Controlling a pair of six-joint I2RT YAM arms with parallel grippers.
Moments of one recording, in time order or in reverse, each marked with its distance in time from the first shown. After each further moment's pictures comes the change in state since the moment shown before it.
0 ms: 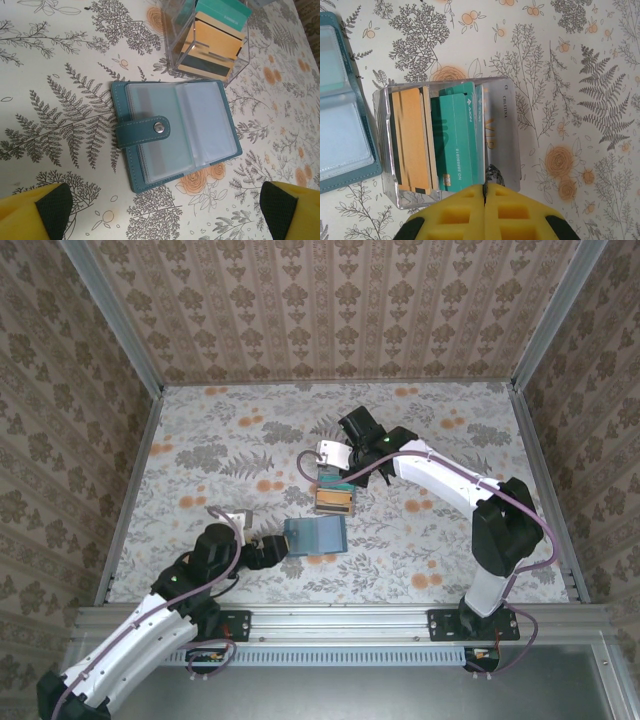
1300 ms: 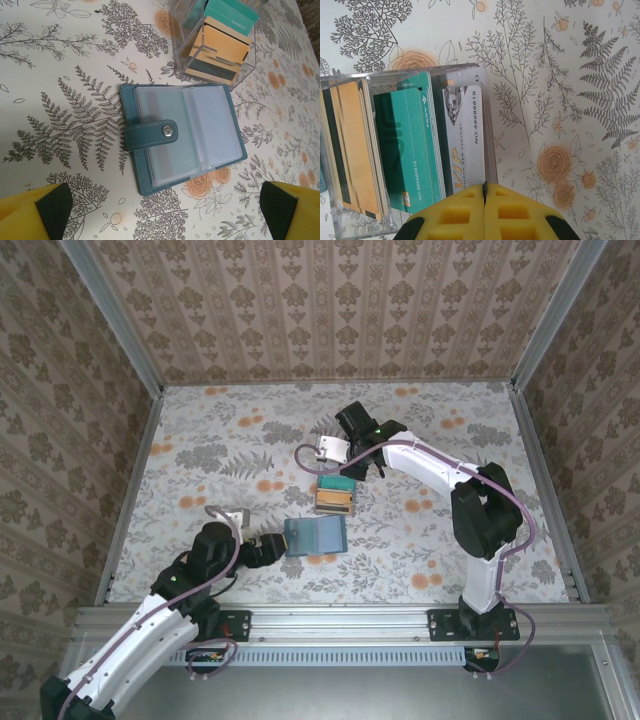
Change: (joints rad) left arm 0.051 0.000 -0.003 0.000 0.029 0.015; right arm -0.042 0.150 0.086 0.007 0.025 -0.021
